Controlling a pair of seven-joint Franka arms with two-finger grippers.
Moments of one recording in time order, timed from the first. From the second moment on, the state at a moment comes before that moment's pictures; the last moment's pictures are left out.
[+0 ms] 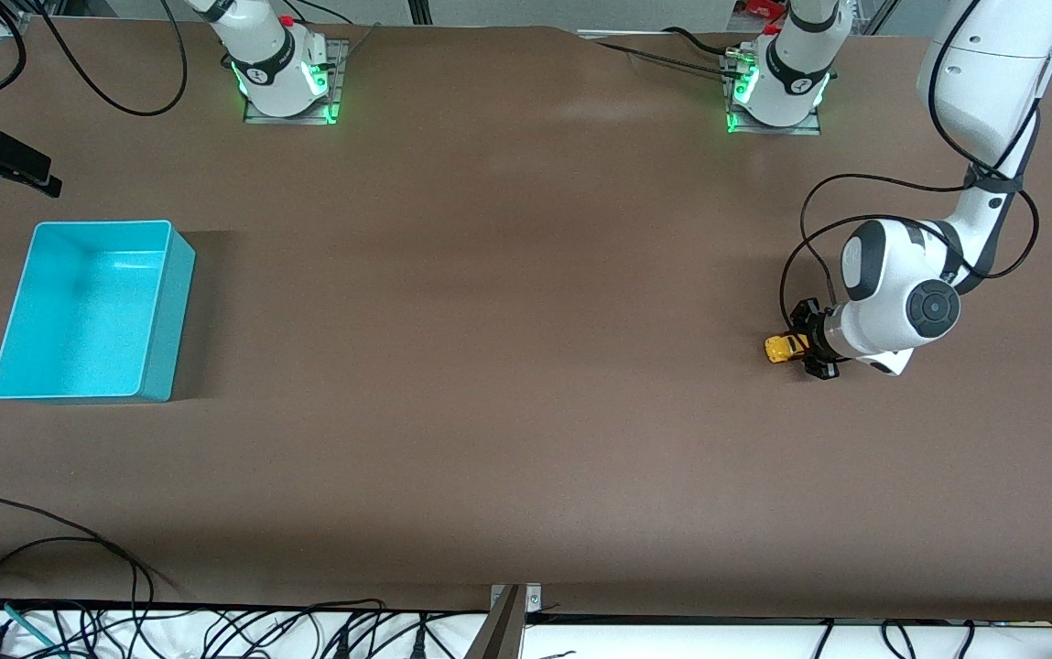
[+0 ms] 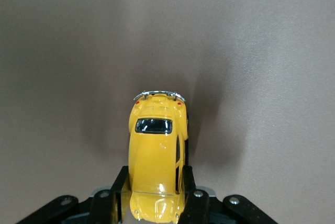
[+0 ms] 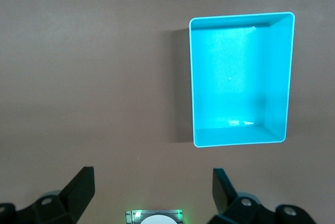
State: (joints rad) left arm 0.04 0.50 -0.08 -2.01 -0.06 2.36 -1.82; right arm 0.02 -0.02 -0.09 -1.57 -0.01 1.46 -0.03
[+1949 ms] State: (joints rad) left arm 0.21 0.50 -0.09 -2.02 -0.01 2.36 -1.48; right arm 0.02 -0.02 -0.09 -1.57 -0.01 1.46 -0.03
